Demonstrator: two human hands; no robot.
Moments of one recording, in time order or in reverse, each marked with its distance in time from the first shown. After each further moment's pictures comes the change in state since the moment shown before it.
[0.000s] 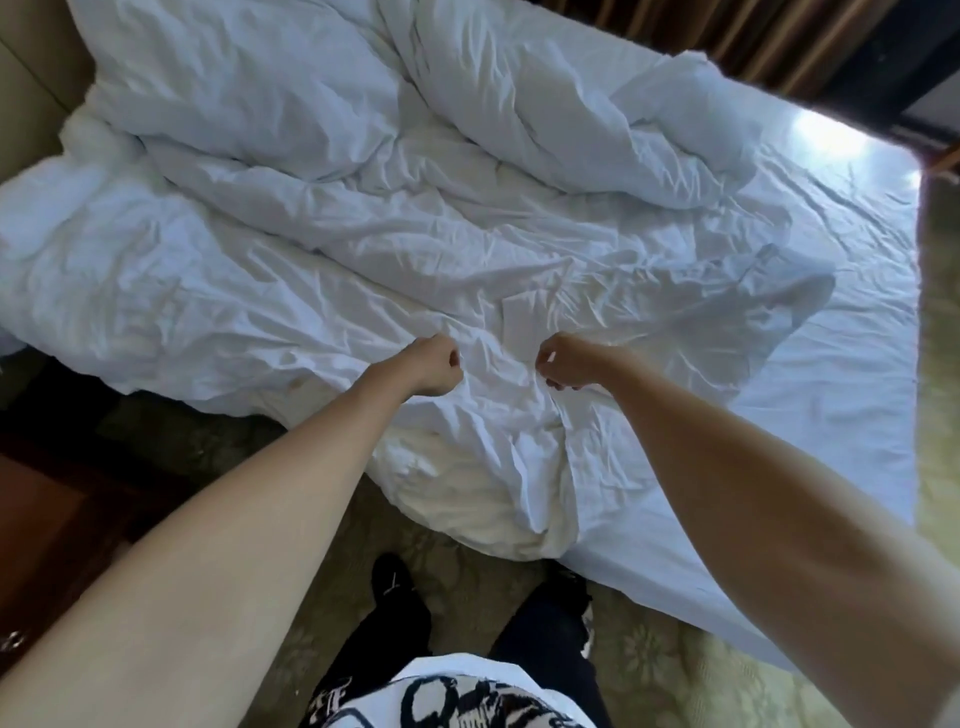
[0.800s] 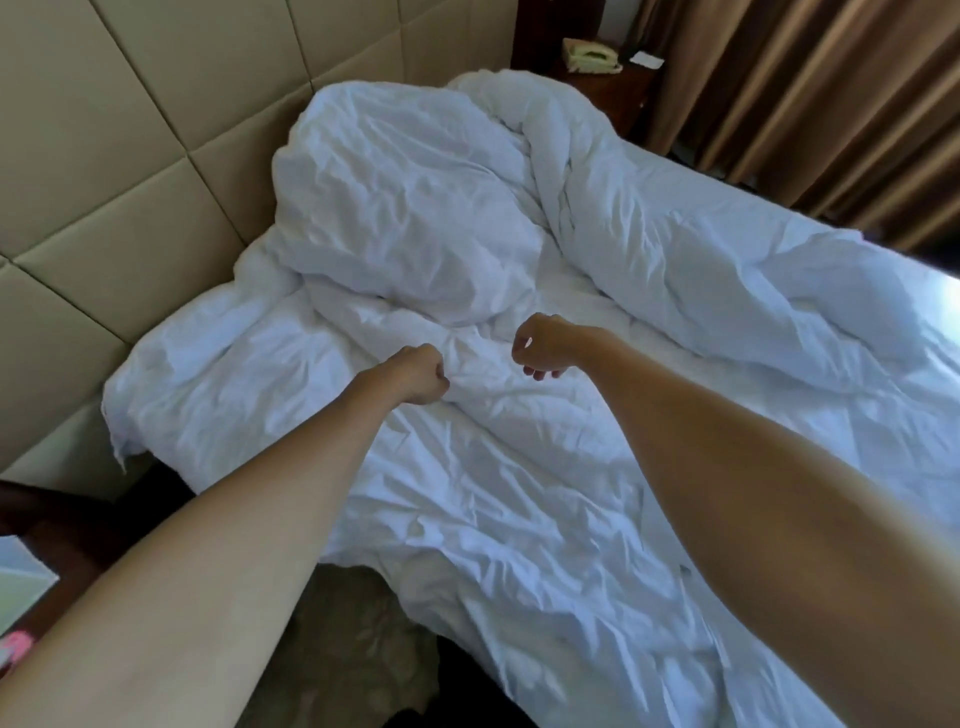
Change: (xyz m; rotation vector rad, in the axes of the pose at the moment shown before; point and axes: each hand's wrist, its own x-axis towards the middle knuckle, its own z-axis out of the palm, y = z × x) left_hand 0.093 -0.182 -0.299 0.035 0.179 -0.125; right_hand 0.174 -0.340 -0.166 -0.088 0.062 -0.190
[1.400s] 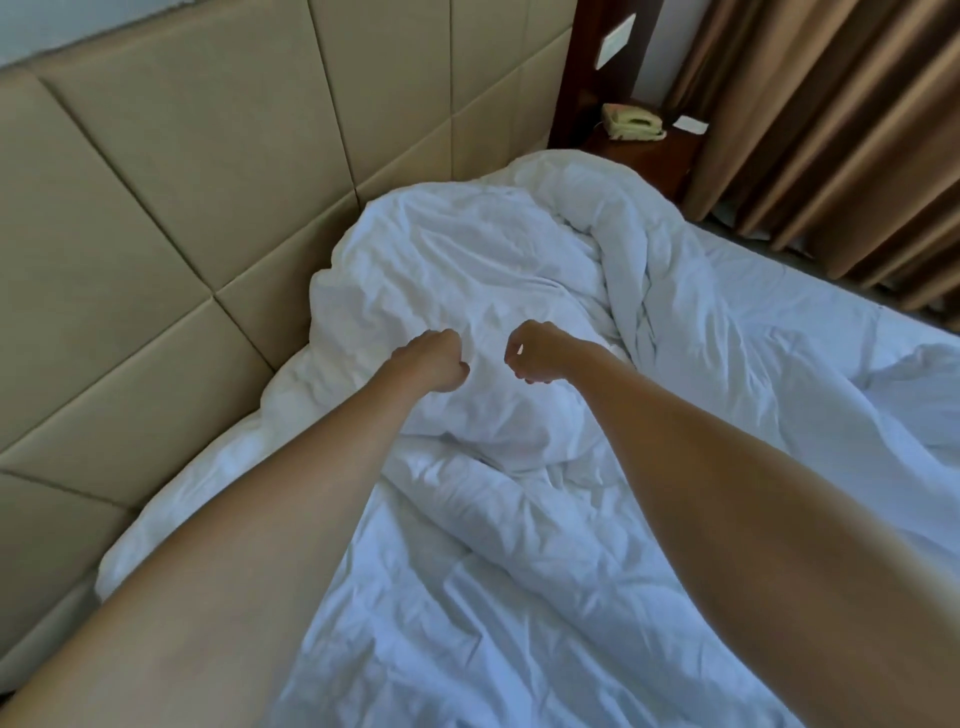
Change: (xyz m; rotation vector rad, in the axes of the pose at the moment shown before) left_hand 0.238 -0.076 -0.220 0.095 0.167 0.020; right_hand 0.261 -0.152 -0.131 -0.048 0.104 -0.022
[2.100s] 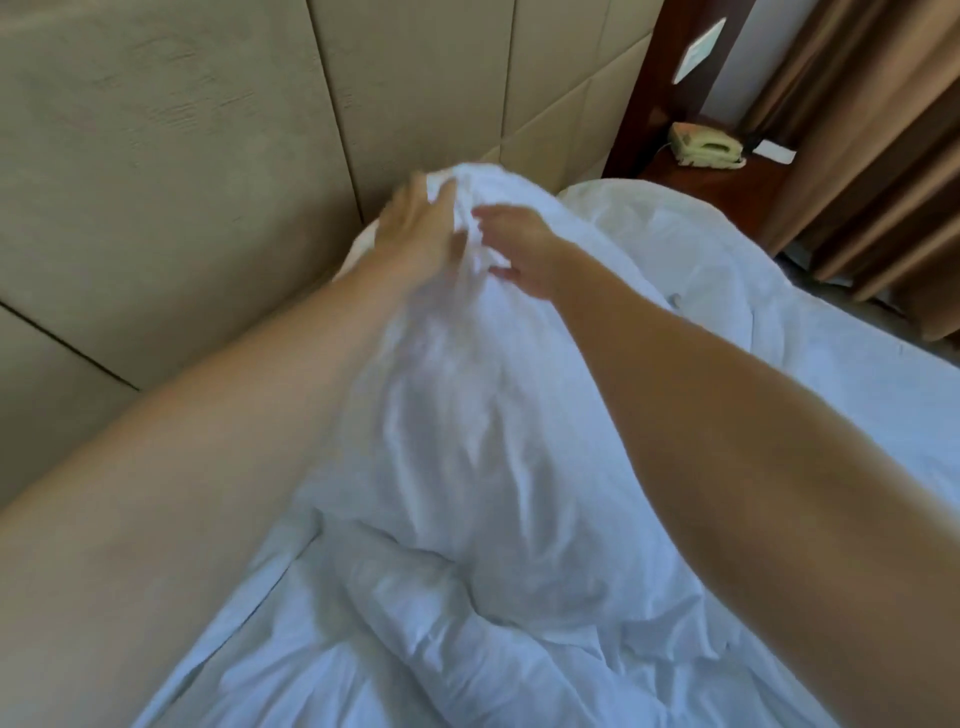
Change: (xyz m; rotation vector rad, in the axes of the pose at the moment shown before) left_hand 0.252 -0.057 -0.158 -0.037 0.441 0.006; right_hand 0.275 -0.099 -0.128 1.184 0.115 -0.142
